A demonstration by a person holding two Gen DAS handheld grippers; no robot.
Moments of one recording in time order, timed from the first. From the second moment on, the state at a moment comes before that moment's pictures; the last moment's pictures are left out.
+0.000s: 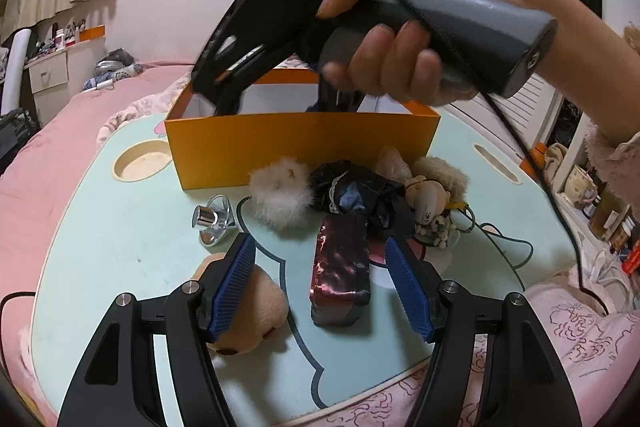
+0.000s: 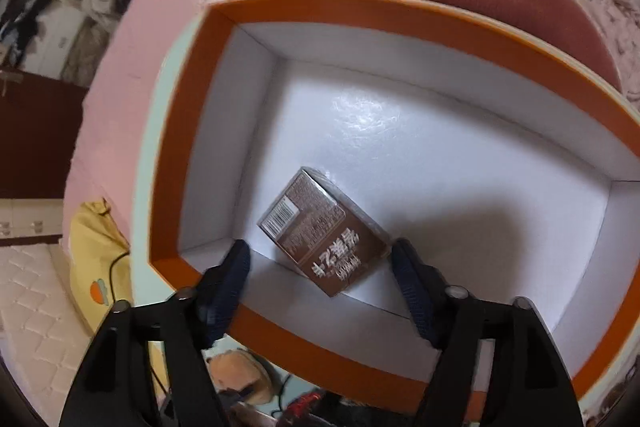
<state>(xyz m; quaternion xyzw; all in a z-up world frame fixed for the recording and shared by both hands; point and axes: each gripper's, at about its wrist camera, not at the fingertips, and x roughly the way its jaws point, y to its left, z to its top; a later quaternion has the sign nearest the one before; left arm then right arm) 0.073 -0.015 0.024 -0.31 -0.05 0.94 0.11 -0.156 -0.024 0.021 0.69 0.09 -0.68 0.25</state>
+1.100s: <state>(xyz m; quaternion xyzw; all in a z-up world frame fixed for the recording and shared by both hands) 0.074 -0.041 0.027 -0.31 -0.10 0.94 0.12 0.004 0.183 0.076 0.51 0.05 -0.82 0.25</state>
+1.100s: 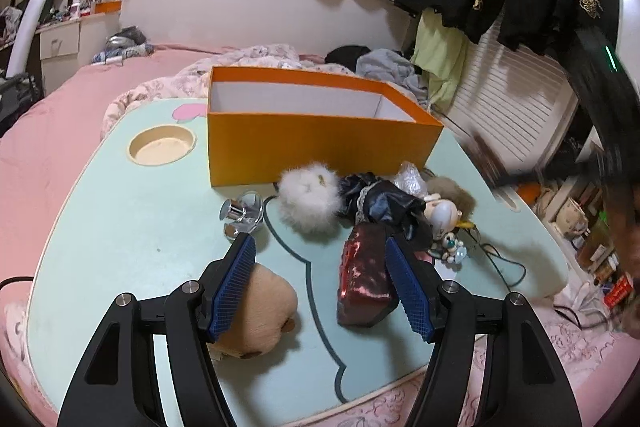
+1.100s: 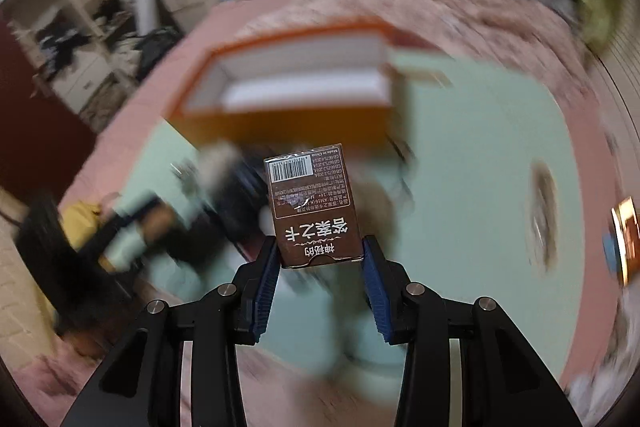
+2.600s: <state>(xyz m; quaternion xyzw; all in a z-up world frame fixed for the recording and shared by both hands) 0.074 -0.047 0.015 -0.36 -0.05 0.93 0.10 -0.002 0.121 0.112 0.35 0.14 -0.91 0.19</state>
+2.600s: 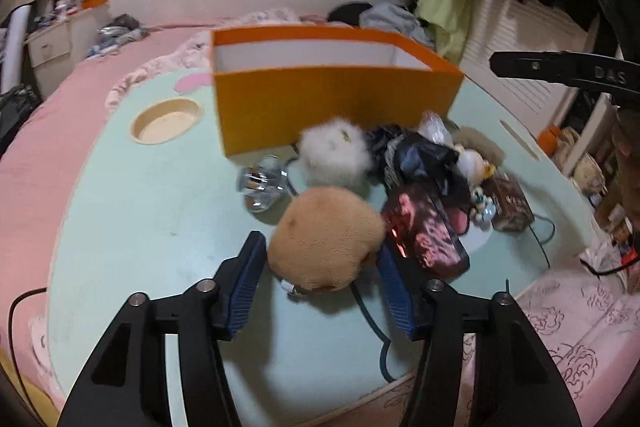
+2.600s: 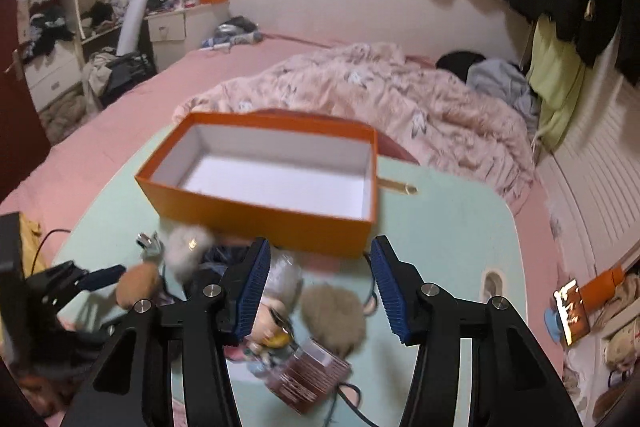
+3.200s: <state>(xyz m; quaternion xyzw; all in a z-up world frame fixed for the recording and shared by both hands) 0.073 -0.054 0.035 -0.35 -0.07 0.93 0.12 0.013 0.093 0.092 0.34 0.18 -0.90 0.20</state>
